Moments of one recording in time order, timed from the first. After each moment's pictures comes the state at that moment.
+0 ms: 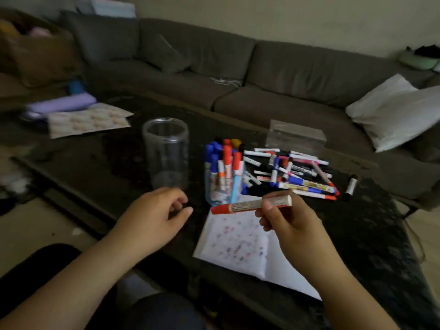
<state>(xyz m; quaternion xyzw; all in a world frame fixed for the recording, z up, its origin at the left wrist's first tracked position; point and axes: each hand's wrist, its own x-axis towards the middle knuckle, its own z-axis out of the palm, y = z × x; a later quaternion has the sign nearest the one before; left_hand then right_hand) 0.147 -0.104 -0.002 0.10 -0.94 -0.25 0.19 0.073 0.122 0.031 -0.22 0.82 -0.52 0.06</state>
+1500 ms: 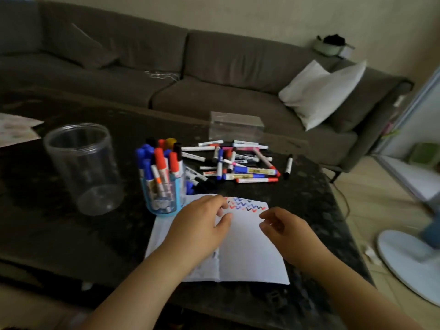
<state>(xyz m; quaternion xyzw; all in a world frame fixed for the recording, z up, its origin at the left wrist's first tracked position) 0.066 0.010 -0.009 -0.05 -0.93 -0.32 0.16 0.028 0.200 -0.012 -0.07 0.95 -0.30 0.08</state>
